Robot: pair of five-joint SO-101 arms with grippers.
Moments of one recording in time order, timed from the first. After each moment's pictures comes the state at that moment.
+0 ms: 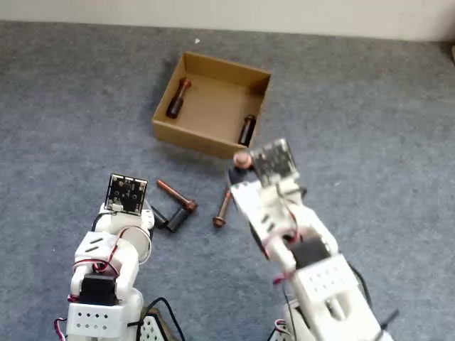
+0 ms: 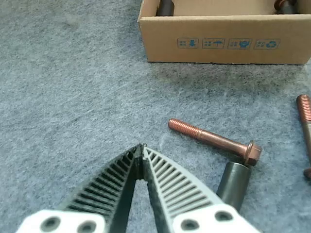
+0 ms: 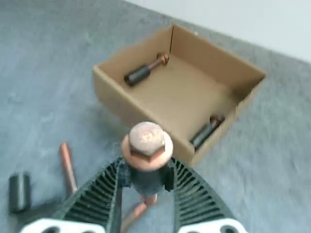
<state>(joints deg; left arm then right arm) -3.0 -103.2 95.5 53.1 -4.0 -27.9 -55.4 68.6 19.0 6.8</state>
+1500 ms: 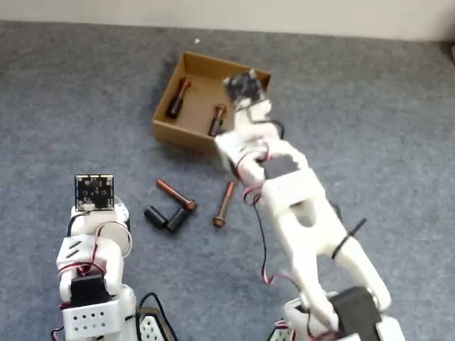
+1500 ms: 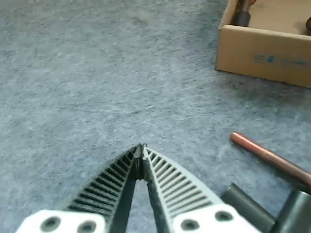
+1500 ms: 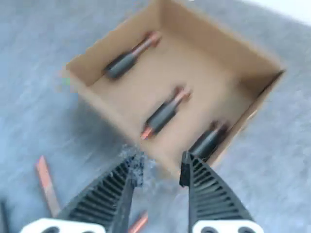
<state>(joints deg) -17.0 -103.2 95.5 50.4 -4.0 -28.0 -18.2 34.7 32.4 7.0</state>
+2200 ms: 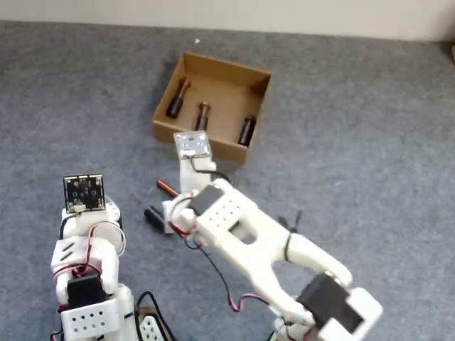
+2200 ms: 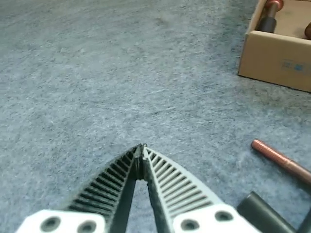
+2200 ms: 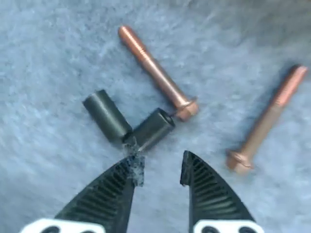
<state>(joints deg) -21.4 -103.2 95.5 49.4 -4.0 -52.1 -3.9 28.3 52.6 -34.2</state>
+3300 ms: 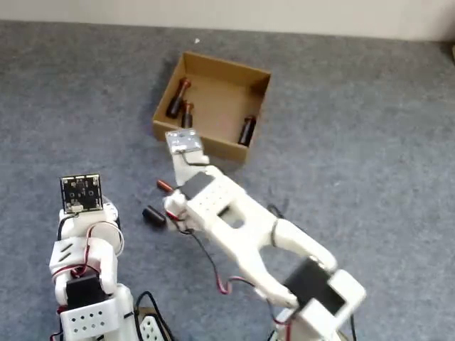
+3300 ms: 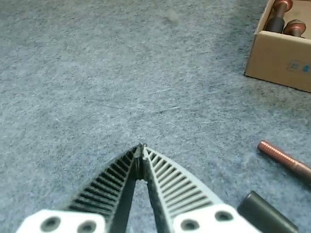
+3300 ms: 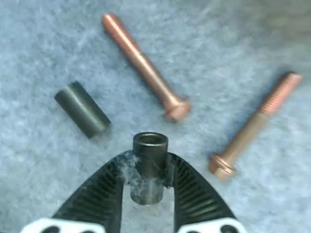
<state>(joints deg) -21.8 -103.2 95.5 49.4 -4.0 -49.0 -1.3 23.5 59.6 -24.9</state>
